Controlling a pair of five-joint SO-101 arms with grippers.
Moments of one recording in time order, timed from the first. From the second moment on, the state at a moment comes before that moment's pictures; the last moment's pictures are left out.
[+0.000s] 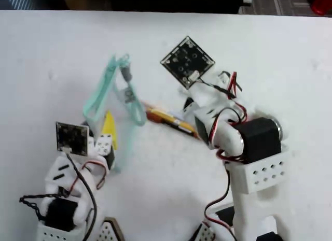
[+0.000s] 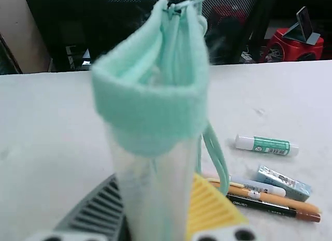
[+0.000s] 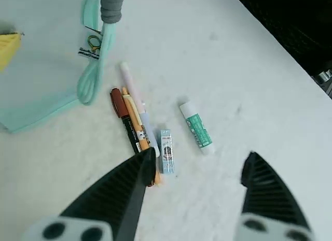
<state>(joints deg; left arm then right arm) 7.2 -104.6 82.6 48.7 6.1 -20.5 -33.6 -3.2 92.1 29.8</state>
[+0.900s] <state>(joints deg) 10.2 -104.6 82.6 48.7 1.4 -23.6 -33.6 11.8 84.4 28.0</state>
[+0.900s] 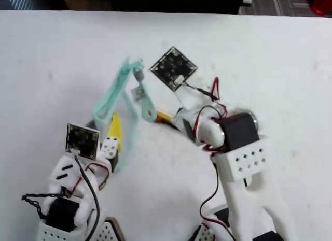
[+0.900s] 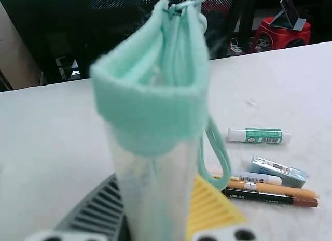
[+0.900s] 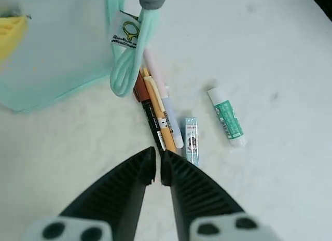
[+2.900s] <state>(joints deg) -4.5 -104.6 82.6 48.7 6.4 -23.7 -2.0 38.7 41.3 33.6</state>
